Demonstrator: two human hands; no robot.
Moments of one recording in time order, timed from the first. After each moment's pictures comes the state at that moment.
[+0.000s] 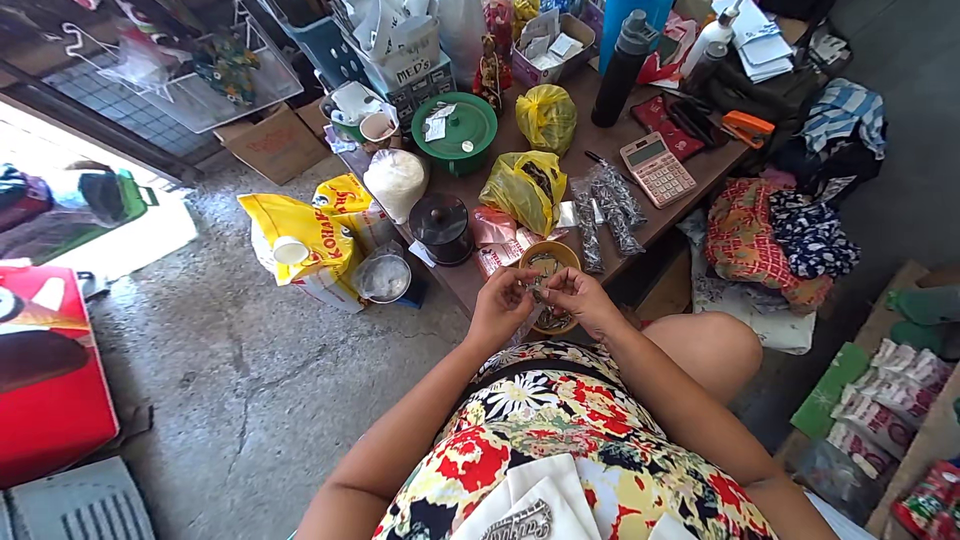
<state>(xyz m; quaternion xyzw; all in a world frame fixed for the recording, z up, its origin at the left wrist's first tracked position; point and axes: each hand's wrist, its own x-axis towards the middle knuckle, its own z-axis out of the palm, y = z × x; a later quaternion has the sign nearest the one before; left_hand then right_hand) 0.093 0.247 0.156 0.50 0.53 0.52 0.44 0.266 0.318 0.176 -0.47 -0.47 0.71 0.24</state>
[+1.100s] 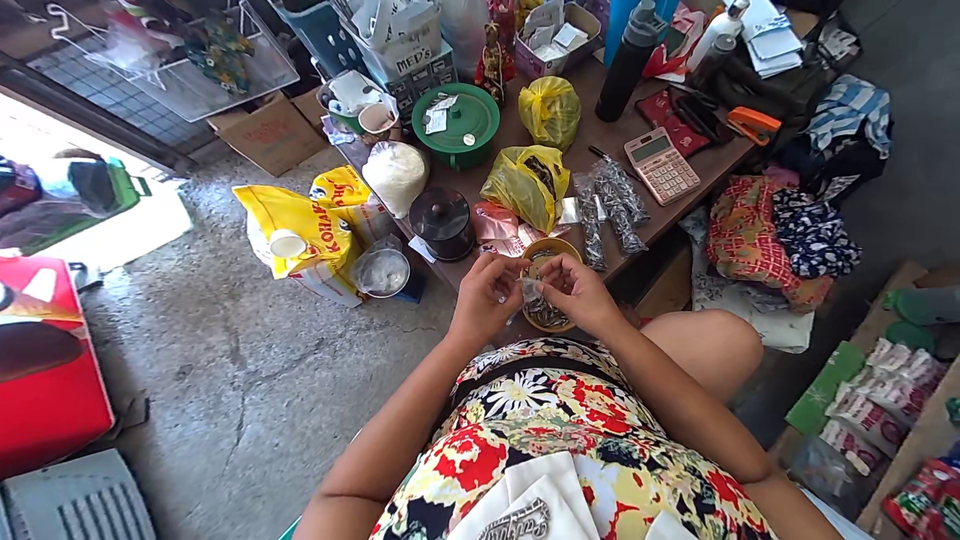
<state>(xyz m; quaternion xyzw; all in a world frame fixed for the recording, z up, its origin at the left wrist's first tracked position) 0.072 0.247 0.186 0.58 0.54 0.51 0.34 0.256 0.315 0.202 -0.45 -0.65 0.57 0.22</state>
